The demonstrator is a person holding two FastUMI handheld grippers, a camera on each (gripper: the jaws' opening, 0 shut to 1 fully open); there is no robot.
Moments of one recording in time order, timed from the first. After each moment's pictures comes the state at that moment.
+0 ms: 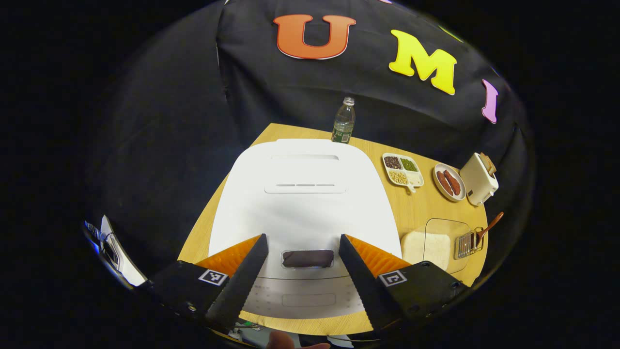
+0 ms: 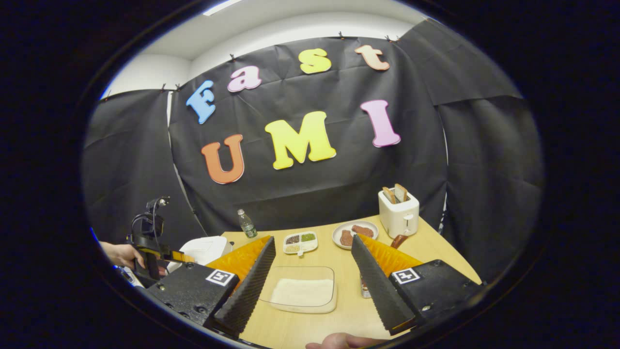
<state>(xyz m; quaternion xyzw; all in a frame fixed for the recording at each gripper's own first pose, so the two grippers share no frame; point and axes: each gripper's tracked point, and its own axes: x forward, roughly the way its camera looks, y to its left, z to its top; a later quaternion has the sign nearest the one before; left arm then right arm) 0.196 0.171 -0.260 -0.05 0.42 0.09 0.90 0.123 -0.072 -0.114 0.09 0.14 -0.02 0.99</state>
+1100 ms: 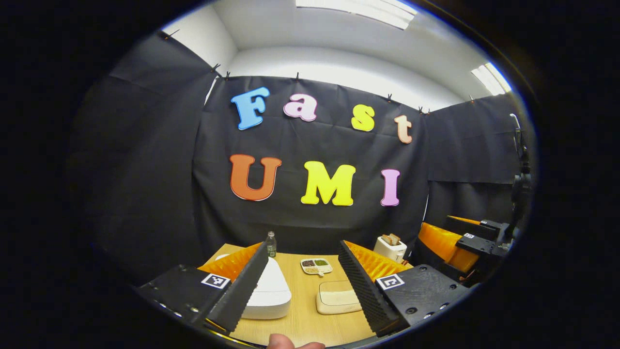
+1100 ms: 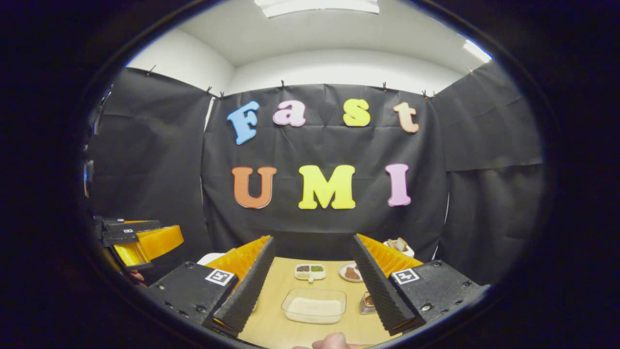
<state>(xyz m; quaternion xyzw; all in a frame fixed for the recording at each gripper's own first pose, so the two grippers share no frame) 0.034 0.034 0.006 -0.01 0.02 -0.07 1.00 0.031 0.037 0.016 -0.01 0.02 -0.02 1.00</state>
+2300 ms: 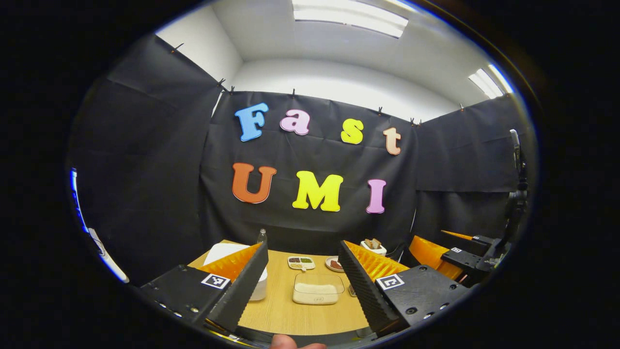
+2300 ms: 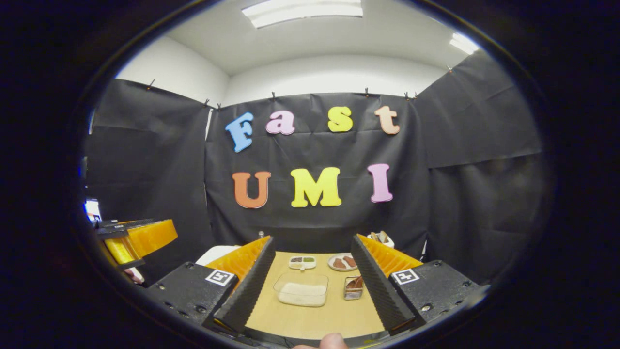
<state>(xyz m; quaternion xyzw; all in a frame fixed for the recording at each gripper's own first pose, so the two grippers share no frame) -0.078 -0.021 0.015 -0.03 0.00 -0.06 1.00 -0.095 -0.019 0.010 0.02 0.03 -0.02 1.00</state>
